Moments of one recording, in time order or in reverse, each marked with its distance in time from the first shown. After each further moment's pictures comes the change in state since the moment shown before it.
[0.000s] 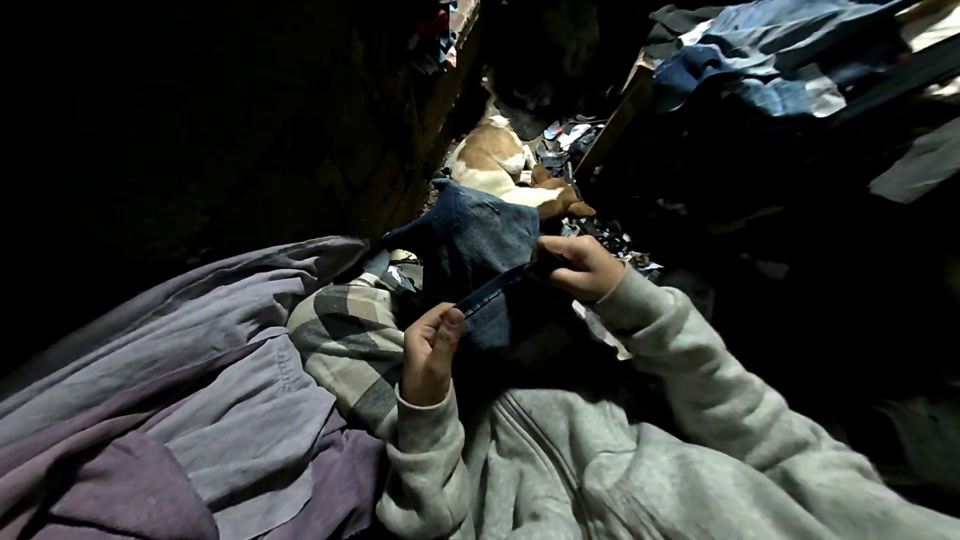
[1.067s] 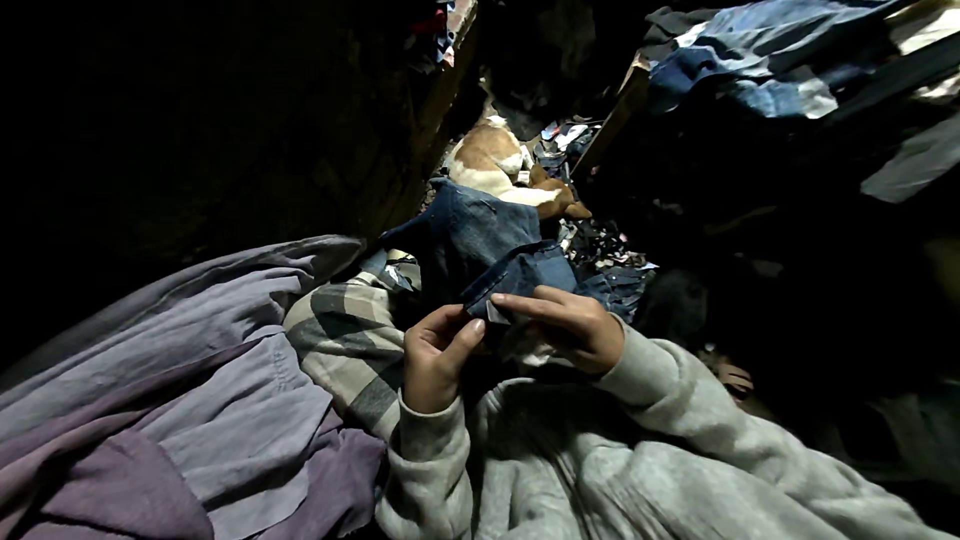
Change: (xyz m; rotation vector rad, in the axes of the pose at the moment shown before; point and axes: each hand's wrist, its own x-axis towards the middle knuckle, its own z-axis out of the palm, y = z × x) left_hand -0.006 0.008 0.011 -0.172 -0.024 -0.023; right_hand -0.044 -0.035 0.038 -0.141 0.087 -0.221
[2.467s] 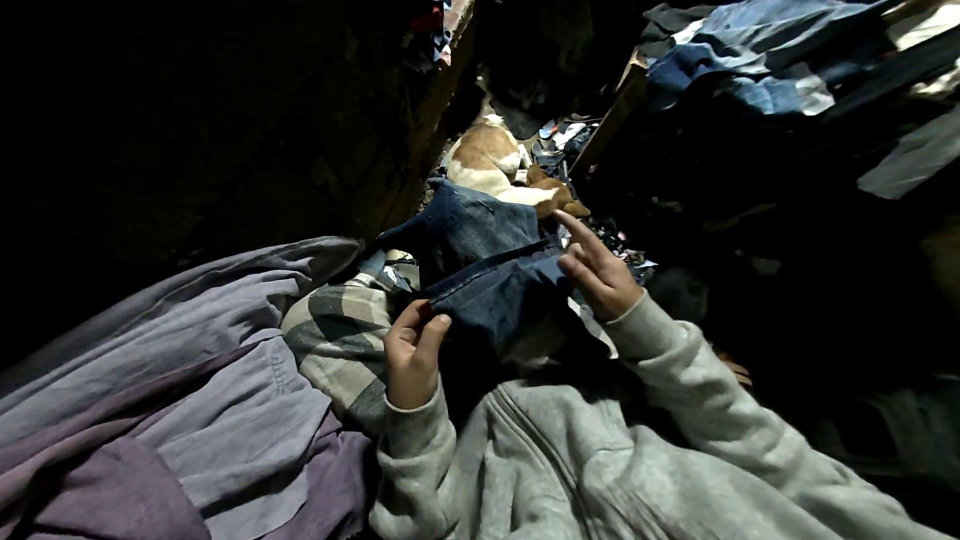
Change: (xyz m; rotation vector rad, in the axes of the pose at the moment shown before) left_hand 0.008 -0.006 -0.015 0.207 0.166 0.081; right_hand -0.001 0.043 -0.020 0.054 0.202 0.415
